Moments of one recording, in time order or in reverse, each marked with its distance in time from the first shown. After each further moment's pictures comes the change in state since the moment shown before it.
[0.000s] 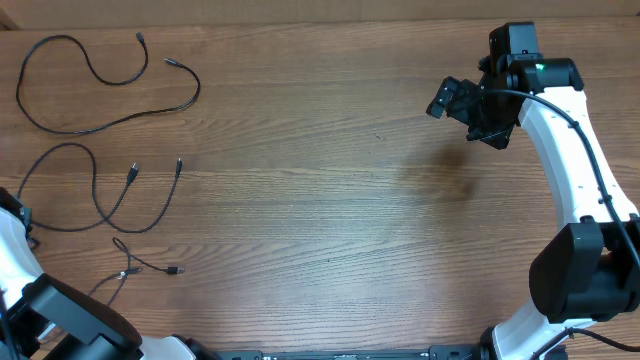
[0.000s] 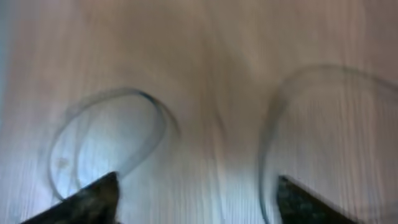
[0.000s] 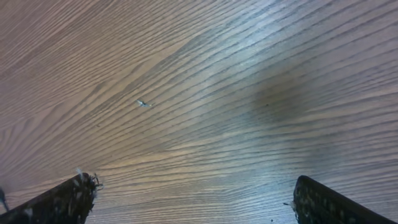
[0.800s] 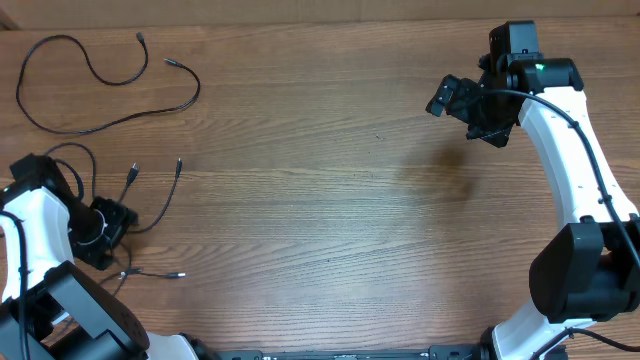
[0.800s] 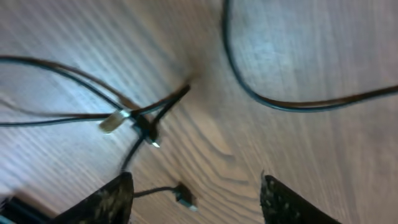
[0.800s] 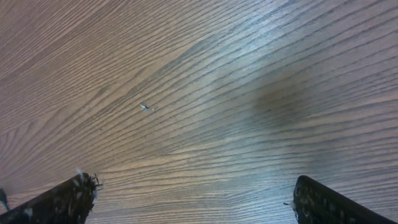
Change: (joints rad) left arm -0.187 0.000 -0.116 -0.337 0.436 0.194; right arm 0.000 0.000 -0.001 0.016 -0.001 0.000
